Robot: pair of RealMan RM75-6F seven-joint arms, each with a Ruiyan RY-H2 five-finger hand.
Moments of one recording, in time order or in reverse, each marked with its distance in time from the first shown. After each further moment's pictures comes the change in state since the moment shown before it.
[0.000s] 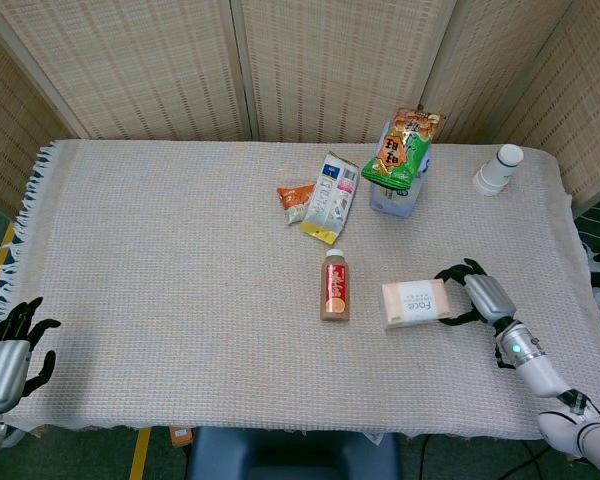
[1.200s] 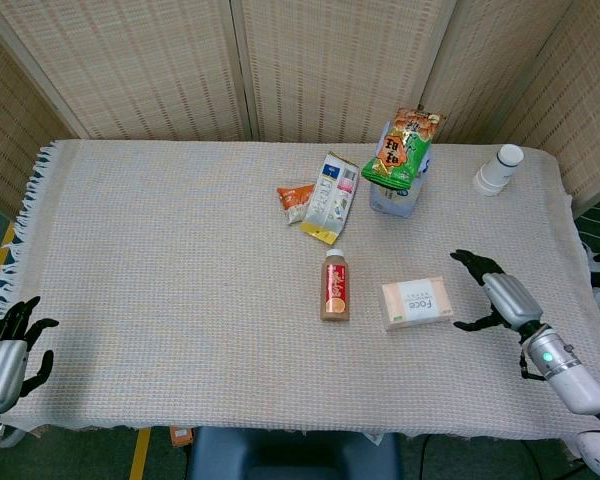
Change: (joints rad) left arm 0.004 0.007 0.000 -0.005 0.006 0.010 -0.013; right arm -0.033 0.425 0.038 -0.621 0.054 0.027 -0.184
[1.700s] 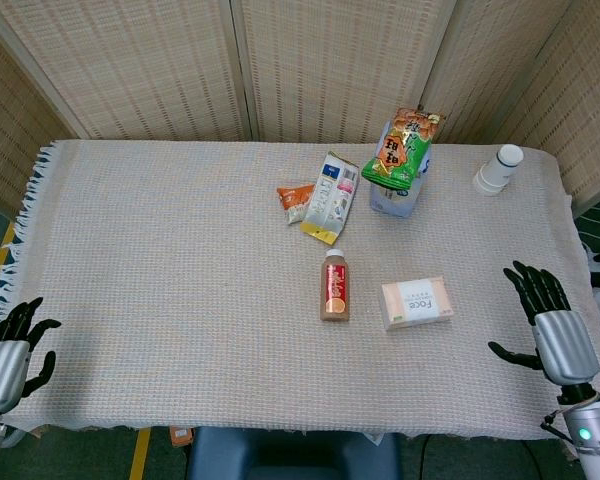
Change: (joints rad) left arm -0.003 -0.004 0.003 0.002 0.000 -0.009 0.006; right arm -0.309 -0.003 -0.020 -0.219 -0.042 0.509 -0.496
